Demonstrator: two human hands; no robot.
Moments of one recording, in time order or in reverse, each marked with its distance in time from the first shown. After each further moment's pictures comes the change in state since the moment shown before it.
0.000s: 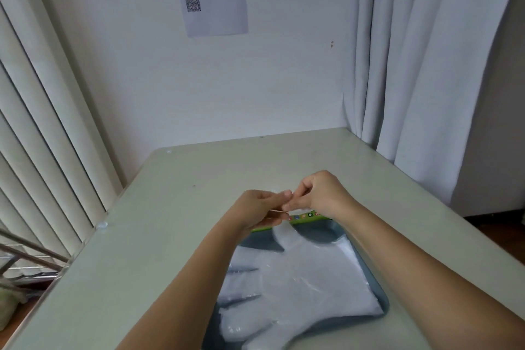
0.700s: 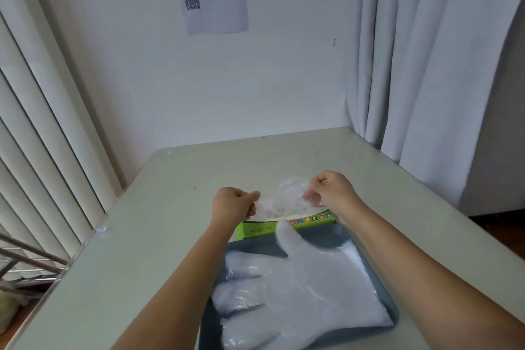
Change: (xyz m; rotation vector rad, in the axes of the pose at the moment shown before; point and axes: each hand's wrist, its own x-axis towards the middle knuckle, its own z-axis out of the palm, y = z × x) left_hand 0.029 -0.015 -0.034 0.214 0.487 0.055; right_hand 0.034 0.031 0.005 0.330 0.218 0.157
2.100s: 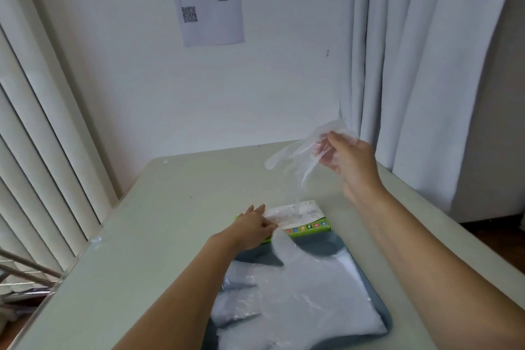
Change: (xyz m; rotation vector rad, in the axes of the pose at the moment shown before) left_hand -0.009 0.000 0.019 0.839 -0.516 0.254; right_hand -0.013 -0.070 -0.028 0.611 0.168 -0.228
